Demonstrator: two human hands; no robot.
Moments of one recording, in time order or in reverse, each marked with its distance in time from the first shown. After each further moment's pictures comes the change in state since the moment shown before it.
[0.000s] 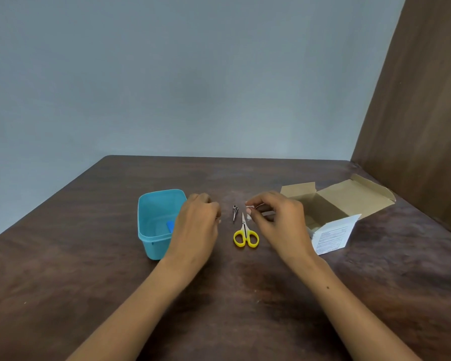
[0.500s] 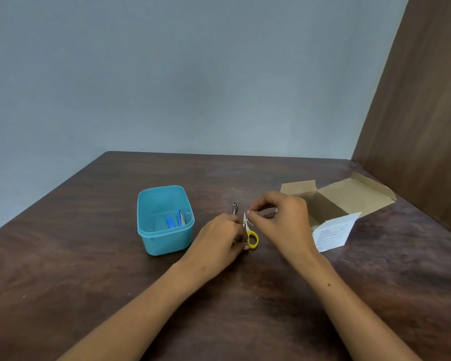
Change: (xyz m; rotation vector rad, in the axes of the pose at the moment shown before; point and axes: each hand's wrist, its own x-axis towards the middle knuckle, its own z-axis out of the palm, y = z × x) left_hand -0.012 0.013 0.022 -0.160 -0.270 0.253; right_hand -0.001 -0.002 -0.004 -0.052 -0.010 0.098
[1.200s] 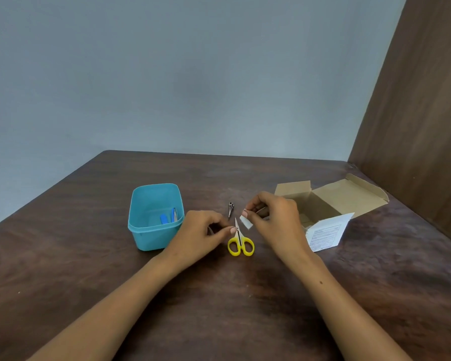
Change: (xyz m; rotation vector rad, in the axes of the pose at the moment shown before) left_hand -0.007 -0.020 -0.011 -0.360 0.123 -0.156; right_hand 0.002 0.004 0.001 -0.016 -0.118 0.085
